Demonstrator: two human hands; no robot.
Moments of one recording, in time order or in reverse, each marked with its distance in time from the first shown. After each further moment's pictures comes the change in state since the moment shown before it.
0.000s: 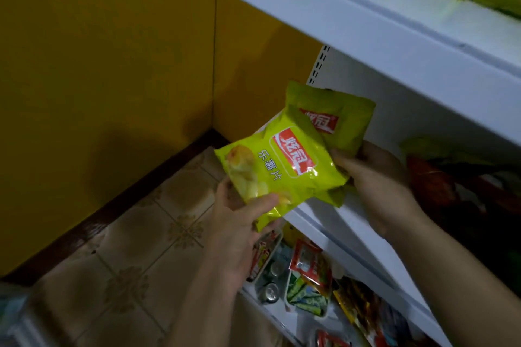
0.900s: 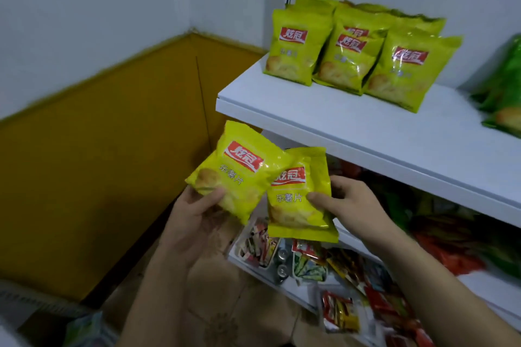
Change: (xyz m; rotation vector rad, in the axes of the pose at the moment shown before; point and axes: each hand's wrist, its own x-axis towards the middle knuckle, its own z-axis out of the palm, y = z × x) left_hand -0.160 0.149 0.027 0.240 -0.152 0.015; right_hand -0.199 -0.135 -0.066 -0.170 -0.050 0.037
